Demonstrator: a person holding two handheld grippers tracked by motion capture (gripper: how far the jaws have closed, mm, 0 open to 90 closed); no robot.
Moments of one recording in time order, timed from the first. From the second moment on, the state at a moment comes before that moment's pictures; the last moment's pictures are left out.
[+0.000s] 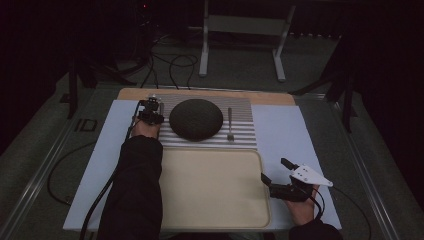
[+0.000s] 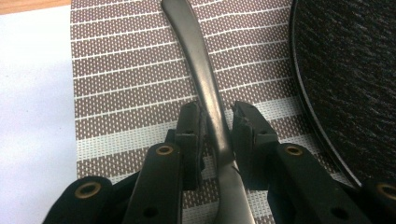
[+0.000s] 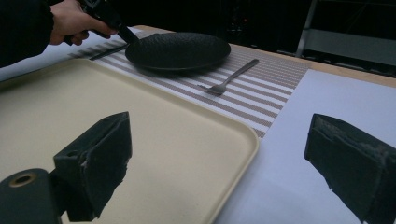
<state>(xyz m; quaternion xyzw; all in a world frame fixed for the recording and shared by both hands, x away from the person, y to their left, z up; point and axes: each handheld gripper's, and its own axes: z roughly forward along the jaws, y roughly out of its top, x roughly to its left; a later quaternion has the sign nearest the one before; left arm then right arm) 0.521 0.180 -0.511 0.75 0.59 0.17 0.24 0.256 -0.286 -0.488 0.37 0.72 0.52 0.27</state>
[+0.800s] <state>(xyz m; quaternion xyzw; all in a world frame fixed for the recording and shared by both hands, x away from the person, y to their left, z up) 0.516 0.193 -0.501 0.75 0.59 0.19 0.23 0.257 -0.286 -0.489 0.38 0.72 0.52 0.27</state>
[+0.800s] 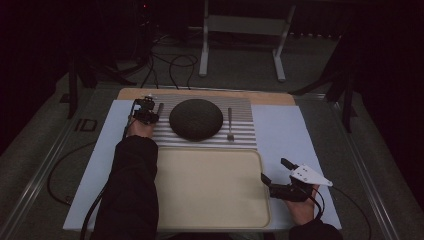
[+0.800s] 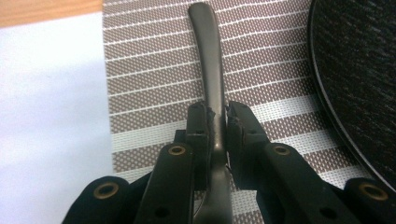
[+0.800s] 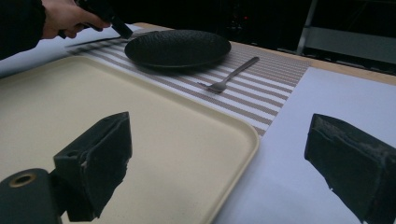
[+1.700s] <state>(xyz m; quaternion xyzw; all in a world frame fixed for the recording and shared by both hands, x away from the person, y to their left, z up) 0.502 0.192 -0.483 0.73 0.60 0.21 0.25 0.256 -0.286 -0.489 0.38 0.72 0.52 0.27</state>
